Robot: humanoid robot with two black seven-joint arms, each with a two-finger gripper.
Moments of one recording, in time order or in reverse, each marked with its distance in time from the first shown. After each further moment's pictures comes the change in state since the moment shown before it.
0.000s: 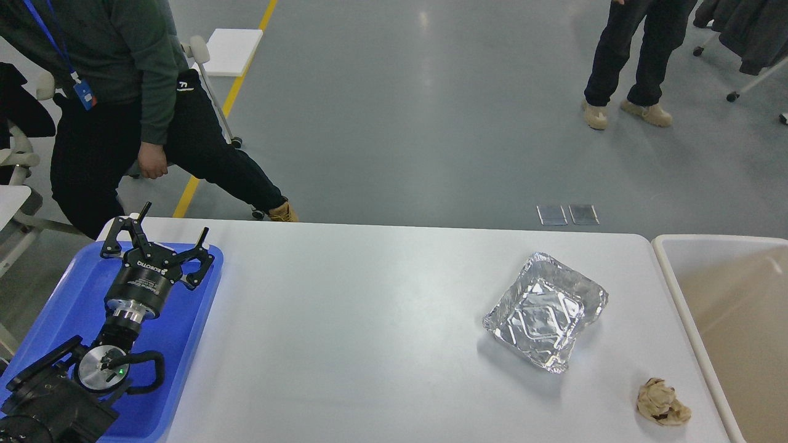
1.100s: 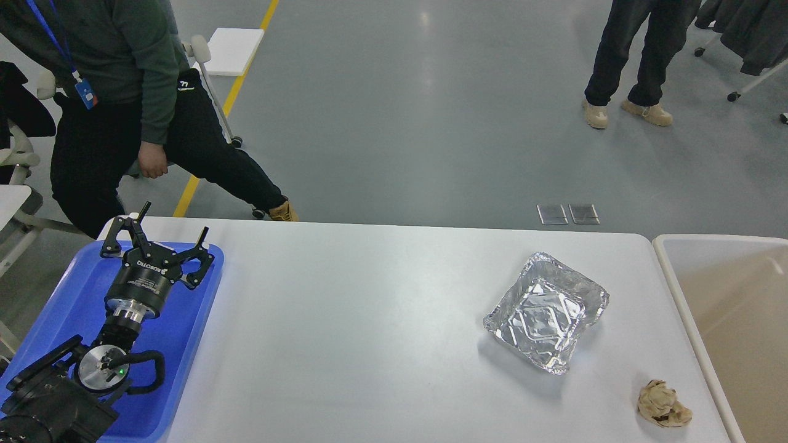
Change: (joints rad) left arm 0.000 0.000 0.000 0.001 0.000 0.000 0.000; right arm 0.197 -0.082 0.623 0.086 -0.014 0.036 0.002
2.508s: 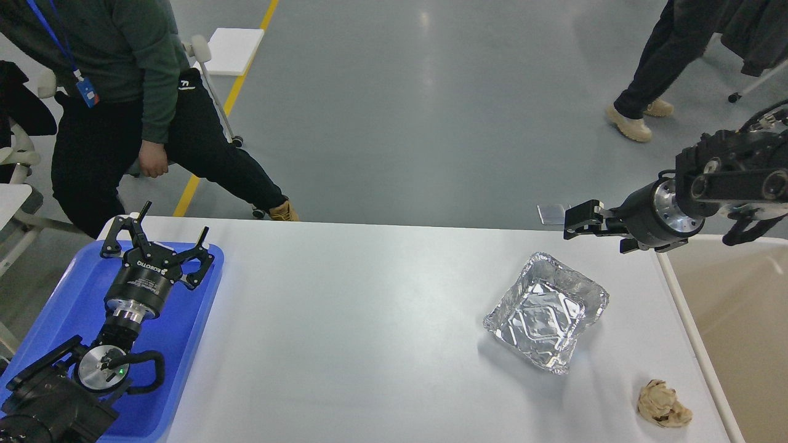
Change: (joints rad) left arm 0.000 0.000 0.000 -0.001 0.000 0.000 0.001; right arm 0.570 0.527 -1.191 0.627 -0.164 0.092 -0.001
